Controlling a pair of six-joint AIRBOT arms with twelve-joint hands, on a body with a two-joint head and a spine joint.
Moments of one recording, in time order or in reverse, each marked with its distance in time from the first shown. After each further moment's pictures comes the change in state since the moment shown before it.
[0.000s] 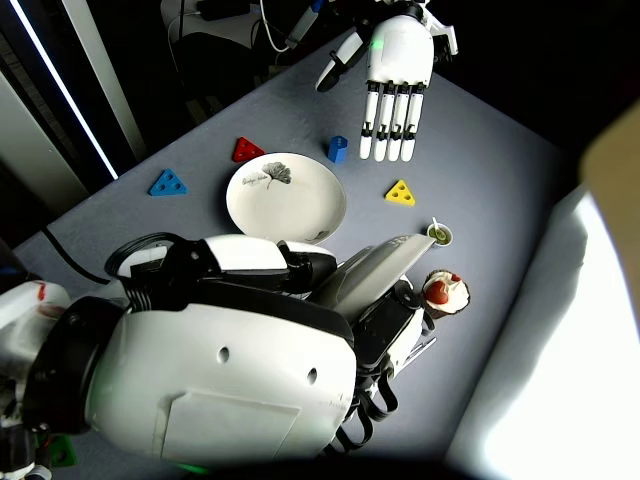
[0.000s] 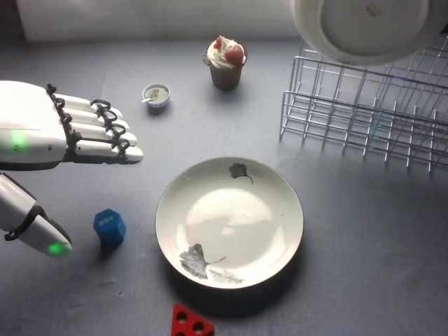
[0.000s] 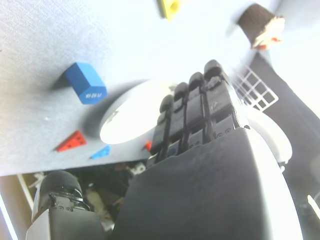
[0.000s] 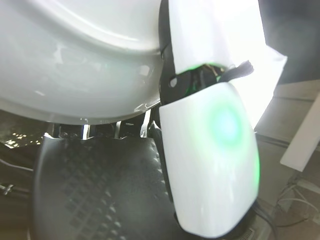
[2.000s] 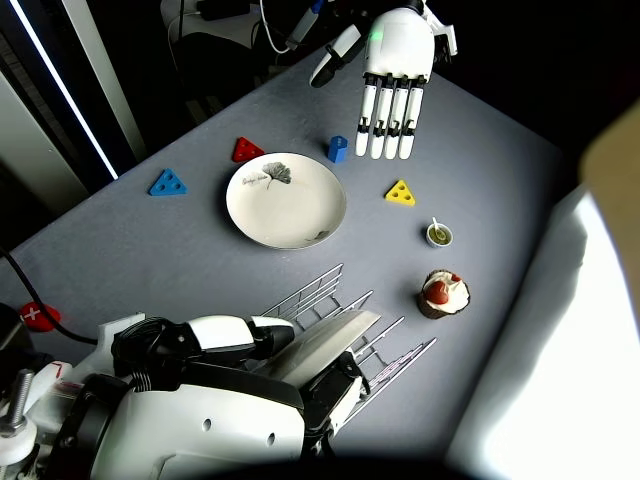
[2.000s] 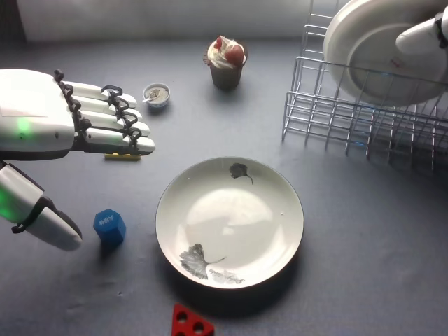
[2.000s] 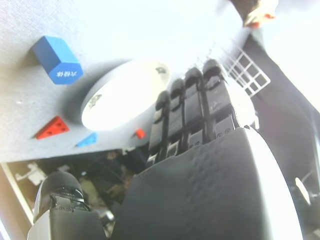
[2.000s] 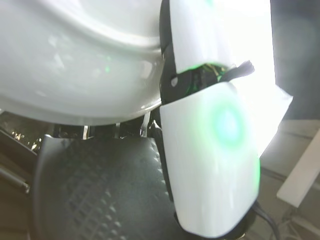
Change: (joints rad) left arm -0.034 0.001 -0.008 -0.046 -0.049 0.000; right arm -0.190 -0.034 0.100 -0.145 0.068 0.067
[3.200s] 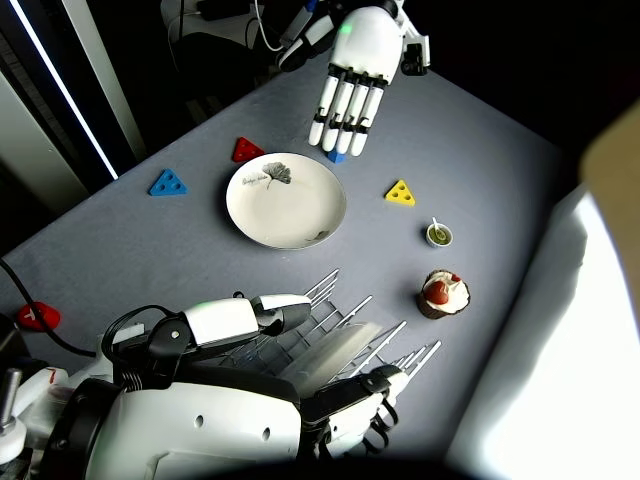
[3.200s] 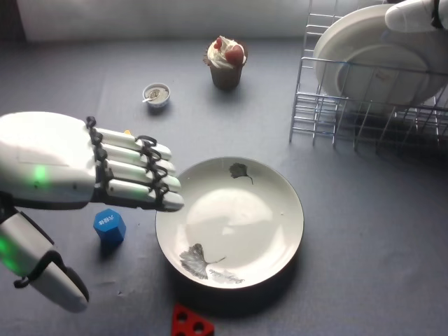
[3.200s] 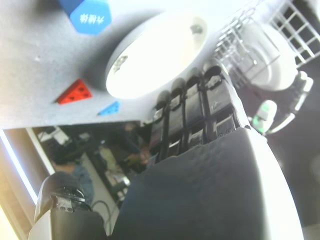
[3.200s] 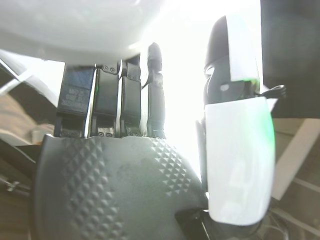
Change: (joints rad) left arm 0.062 0.001 -0.083 0.011 -0.130 0.000; right arm -0.021 -0.004 0.015 -0.004 0.095 -0.028
